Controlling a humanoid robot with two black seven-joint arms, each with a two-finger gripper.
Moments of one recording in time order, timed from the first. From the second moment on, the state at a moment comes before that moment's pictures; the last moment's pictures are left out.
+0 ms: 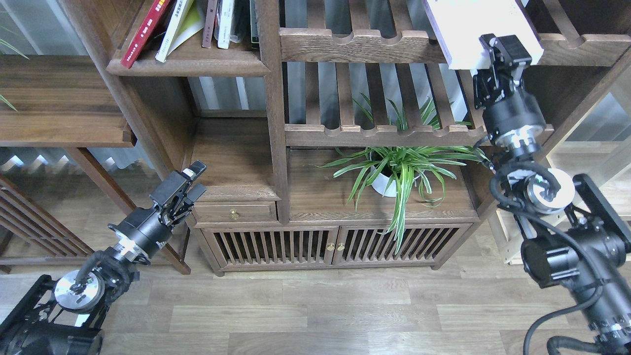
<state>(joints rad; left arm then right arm) -0.17 0.08 -1.37 -1.06 -0.13 -0.49 0.49 0.35 -0.30 1.30 1.27 0.44 0.29 0.08</state>
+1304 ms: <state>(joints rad) -0.09 0.08 -1.24 -1.10 -0.23 -0.49 0.49 -0.04 -0.29 1.05 1.28 0.33 0.58 0.08</state>
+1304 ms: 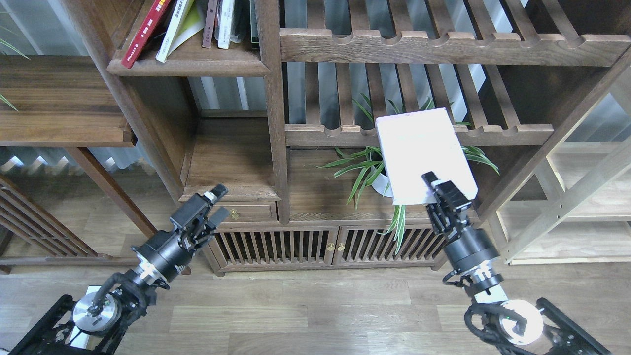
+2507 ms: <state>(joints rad) -0.09 0.13 -1.02 -1.14 -0.50 -0.49 0.49 0.10 -0.07 0.60 1.28 0.31 0.58 0.08</state>
